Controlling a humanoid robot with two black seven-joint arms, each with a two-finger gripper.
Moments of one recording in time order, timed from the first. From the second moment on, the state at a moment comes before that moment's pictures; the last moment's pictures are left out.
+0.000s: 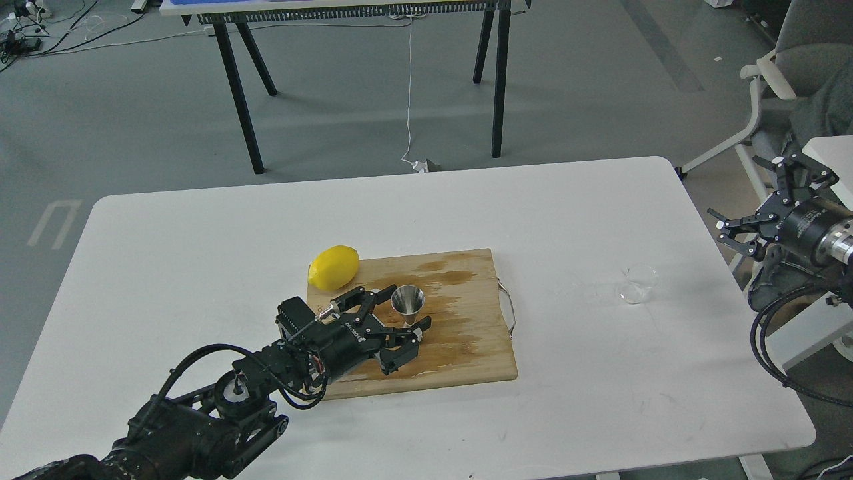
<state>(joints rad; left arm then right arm) -0.51 -0.01 -0.47 -0.54 2.18 0.49 -0.49 0.43 -0.60 1.31 0.64 0.00 0.49 -0.43</state>
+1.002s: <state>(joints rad) -0.49 0.26 -0.48 -0.66 2.14 0.49 -0.49 0.43 -0.60 1.31 0.64 0.00 0.49 -0.43</state>
